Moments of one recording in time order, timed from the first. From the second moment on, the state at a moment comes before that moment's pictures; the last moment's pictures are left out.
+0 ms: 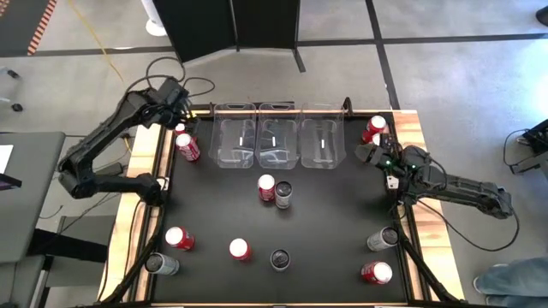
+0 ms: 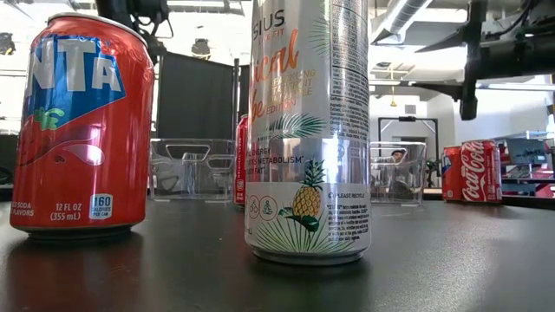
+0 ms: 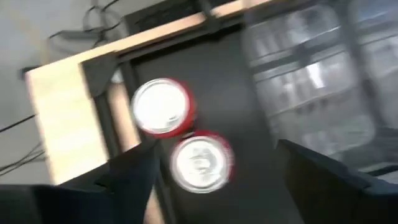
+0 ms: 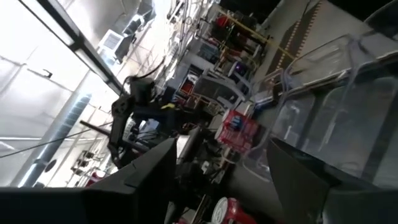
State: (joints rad) left arm 0.86 1.16 1.27 -1.25 -0.26 -0.33; right arm -0.33 0.28 0.16 0.24 0.13 1.06
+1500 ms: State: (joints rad) left arm 0.98 1.61 1.27 -1.22 -0.41 -0.95; right arm -0.28 0.44 0.16 0.30 0.13 1.01
